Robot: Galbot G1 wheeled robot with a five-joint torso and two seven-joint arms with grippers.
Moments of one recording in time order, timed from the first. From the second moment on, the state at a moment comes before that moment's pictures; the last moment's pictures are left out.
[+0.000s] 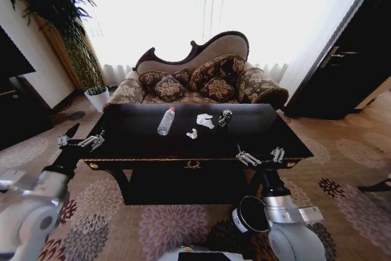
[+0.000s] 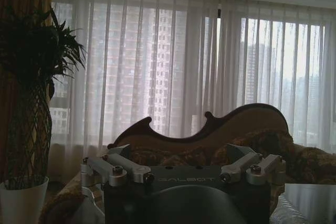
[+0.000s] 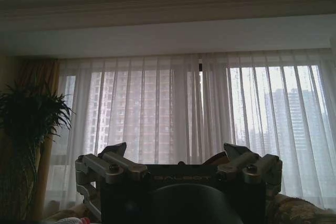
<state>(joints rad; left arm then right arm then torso) 1.56 -0.97 -1.09 -2.25 -0.87 0.20 0.05 -1.71 1.41 0.57 2.47 0.17 0.18 -0.03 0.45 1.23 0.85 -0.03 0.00</state>
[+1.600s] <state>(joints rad) 0.45 -0.65 0.03 -1.73 -1.14 0.35 0.09 -1.72 1.46 0.48 2.39 0.07 0.23 -0.10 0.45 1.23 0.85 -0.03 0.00</state>
